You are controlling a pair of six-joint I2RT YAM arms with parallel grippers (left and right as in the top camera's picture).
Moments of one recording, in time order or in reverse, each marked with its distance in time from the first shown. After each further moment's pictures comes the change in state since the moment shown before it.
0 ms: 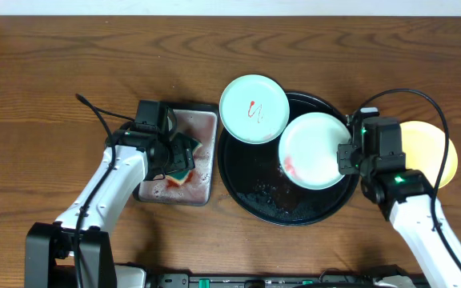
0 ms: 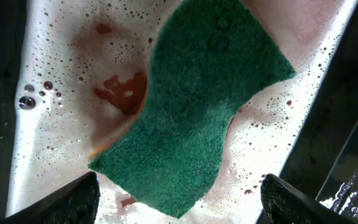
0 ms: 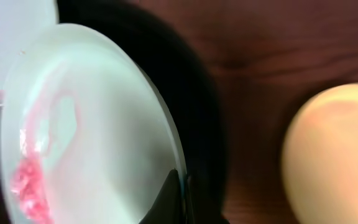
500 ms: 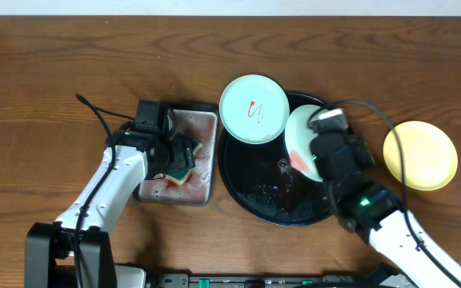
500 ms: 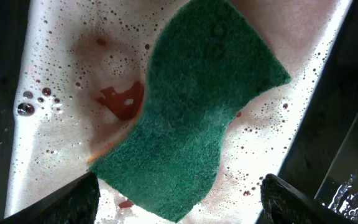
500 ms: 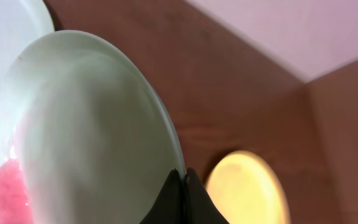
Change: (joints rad) left arm 0.000 0.000 0.000 0.016 0.000 0.000; right arm 0.415 -0.045 0.000 0.100 0.602 -0.175
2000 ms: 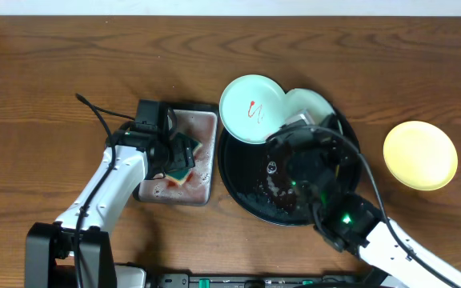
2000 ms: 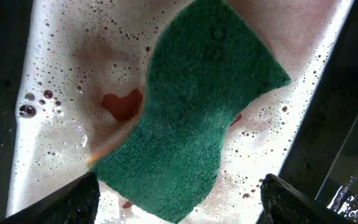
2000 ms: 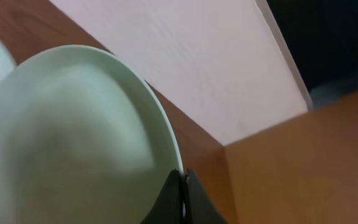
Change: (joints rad) left arm 0.000 0.000 0.000 0.003 -0.003 0.000; right arm 0.195 0.000 0.000 0.315 0.328 -0.375
